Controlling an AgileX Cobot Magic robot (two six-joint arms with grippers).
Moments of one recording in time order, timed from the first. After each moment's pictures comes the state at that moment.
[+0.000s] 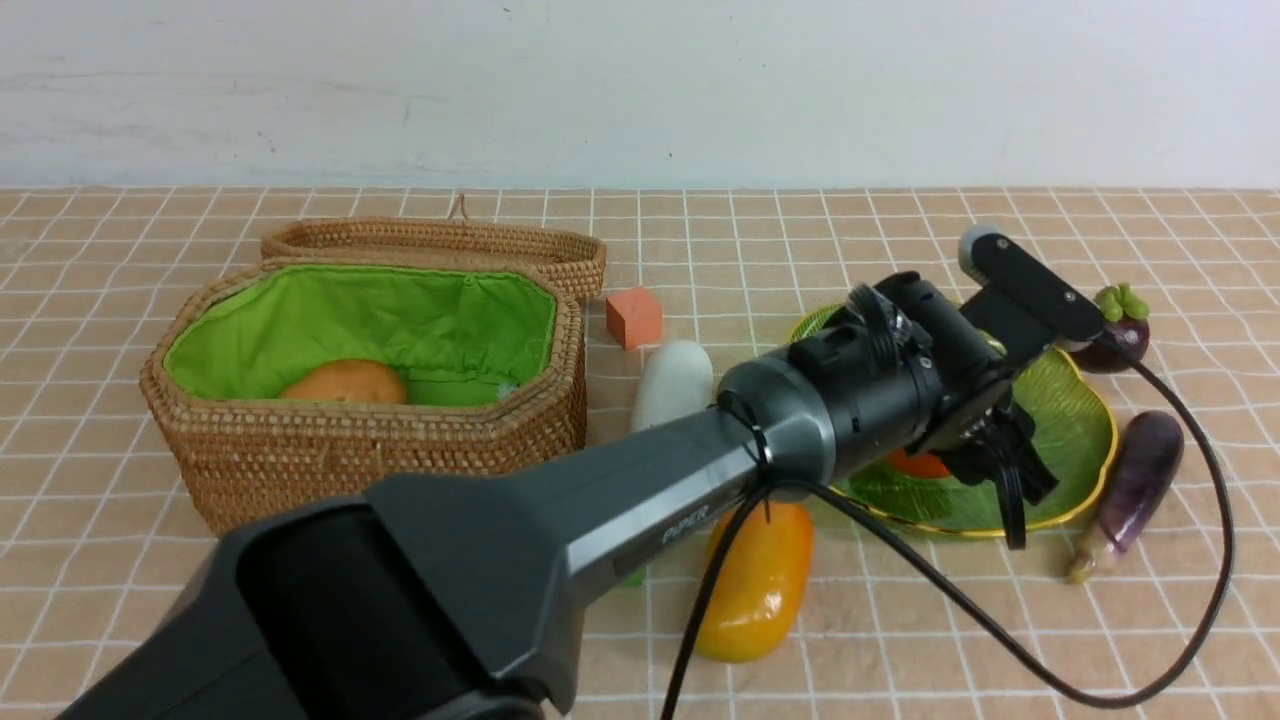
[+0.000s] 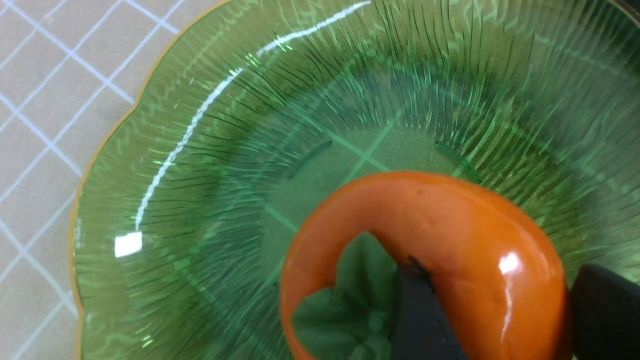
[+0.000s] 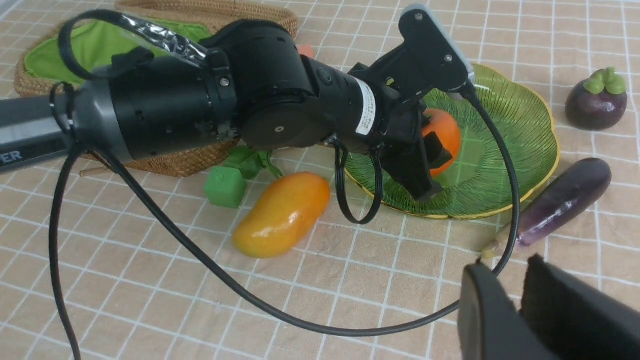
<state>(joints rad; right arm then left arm) 0.49 0.46 -0.92 -0.07 1.01 0.22 -0.89 2.44 -2.23 0.31 0.61 -0.13</state>
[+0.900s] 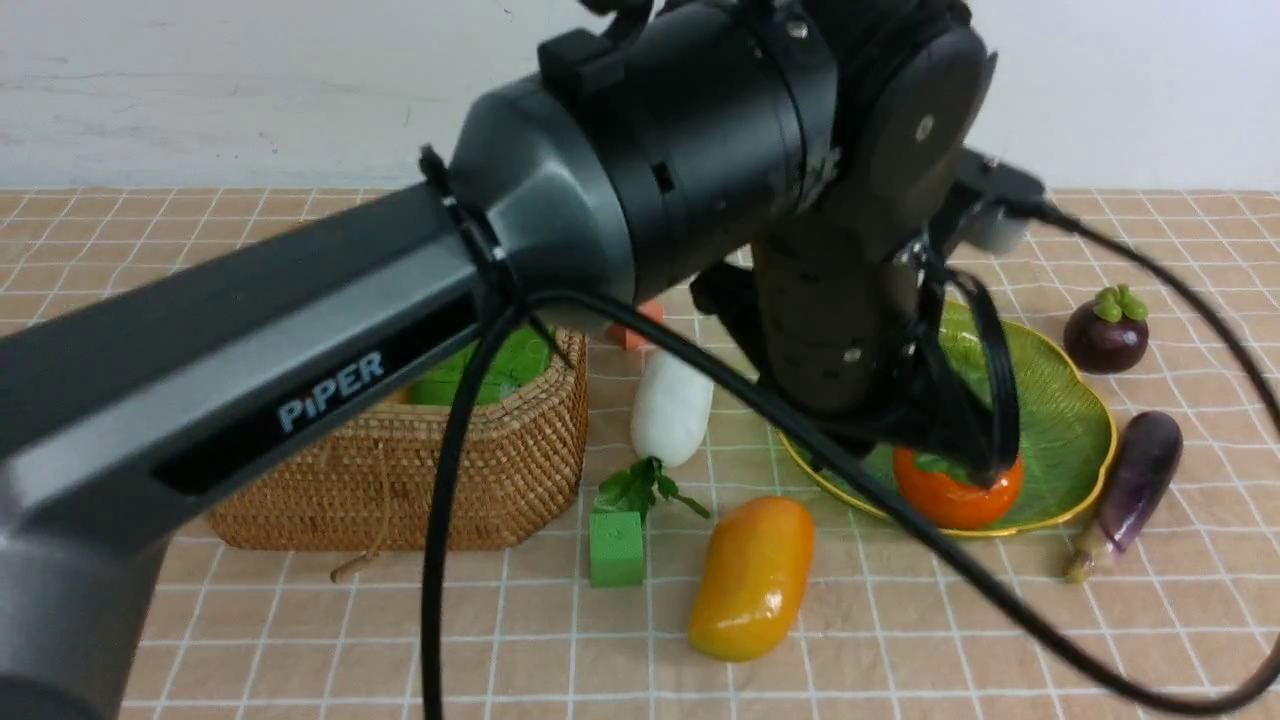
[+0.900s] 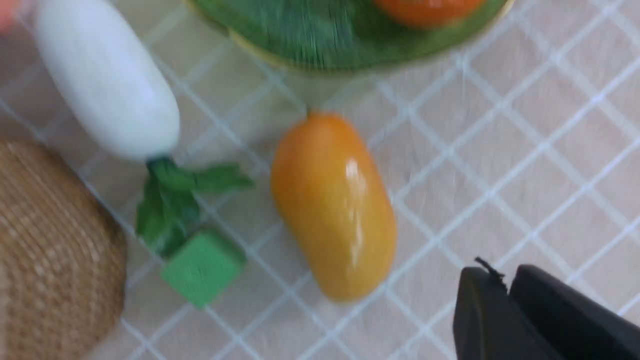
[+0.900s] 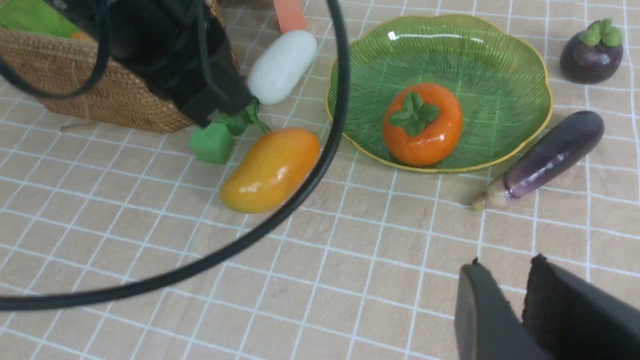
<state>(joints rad) 0.49 0.46 -0.92 -0.07 1.10 0.21 -0.91 1.96 -1.94 0.12 1.23 -0.20</state>
